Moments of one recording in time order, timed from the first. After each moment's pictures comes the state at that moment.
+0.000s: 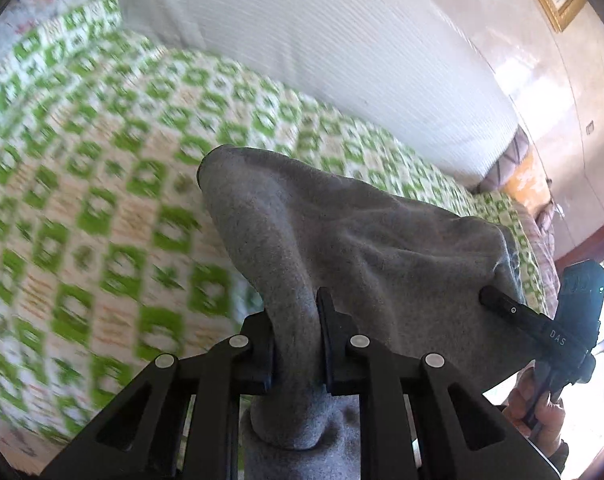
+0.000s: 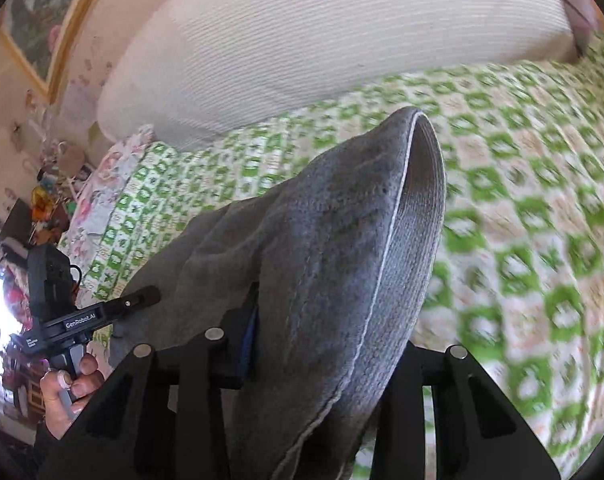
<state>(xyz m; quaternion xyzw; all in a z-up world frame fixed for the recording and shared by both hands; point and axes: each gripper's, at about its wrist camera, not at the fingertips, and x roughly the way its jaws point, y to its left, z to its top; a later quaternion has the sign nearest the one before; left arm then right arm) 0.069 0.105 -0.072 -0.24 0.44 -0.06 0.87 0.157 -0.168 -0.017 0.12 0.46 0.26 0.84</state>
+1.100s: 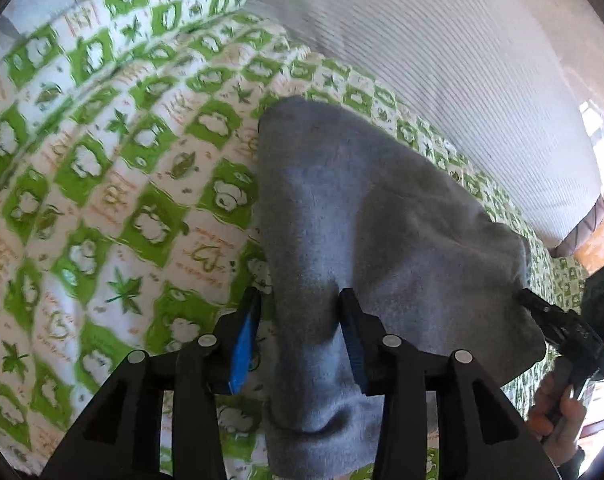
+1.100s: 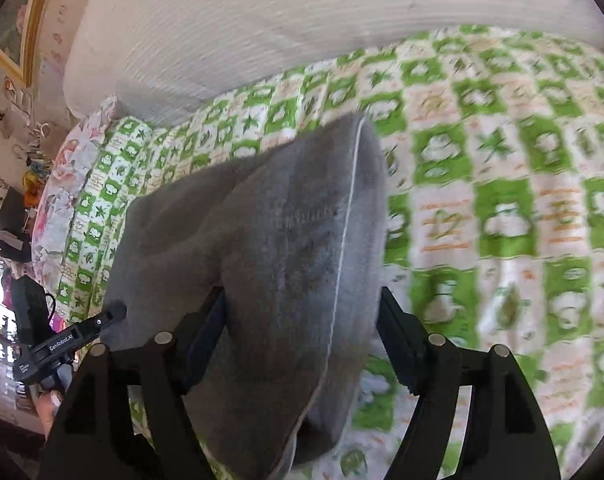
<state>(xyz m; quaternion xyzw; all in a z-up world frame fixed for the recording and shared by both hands) 0.112 0.224 -0.119 -0.26 0.45 0.08 0.85 0.280 -0.073 -0.082 0.10 0.52 0.27 0.80</state>
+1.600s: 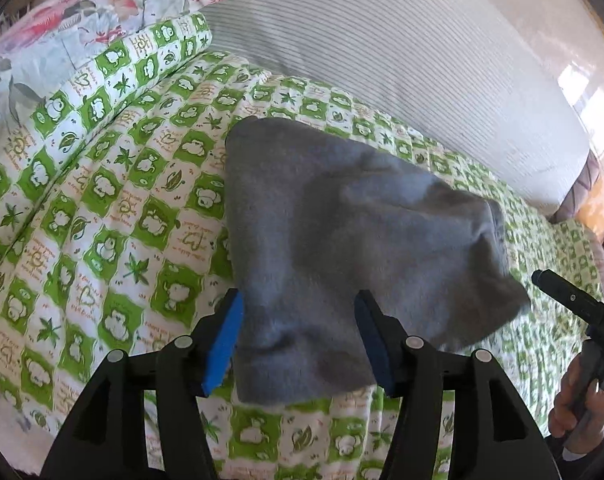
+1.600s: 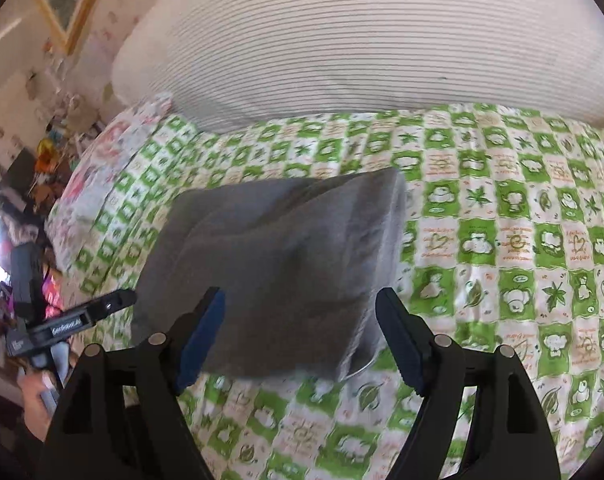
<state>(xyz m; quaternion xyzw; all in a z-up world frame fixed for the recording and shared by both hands) 0.080 0.174 -0.082 -0.19 0.45 0.08 0.87 0.221 -0.068 -0.024 0.04 0.46 0.31 0.83</state>
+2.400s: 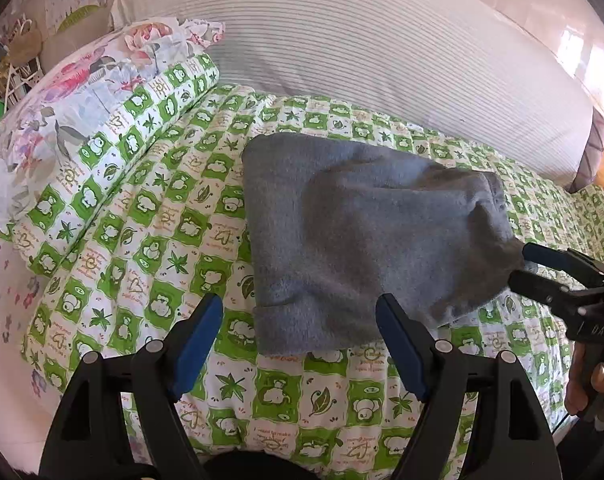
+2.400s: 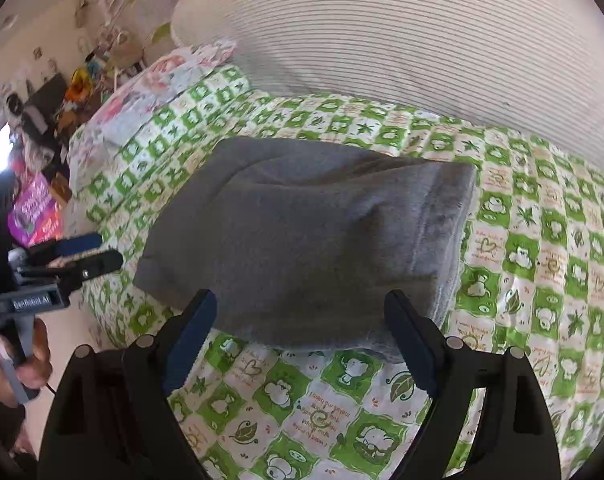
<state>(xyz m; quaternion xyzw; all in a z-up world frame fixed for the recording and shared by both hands) 0.044 0.141 -0.059 -0.10 0.43 0.13 0.89 0.184 -0.032 -0.037 -0.07 0.43 0.38 0.82</state>
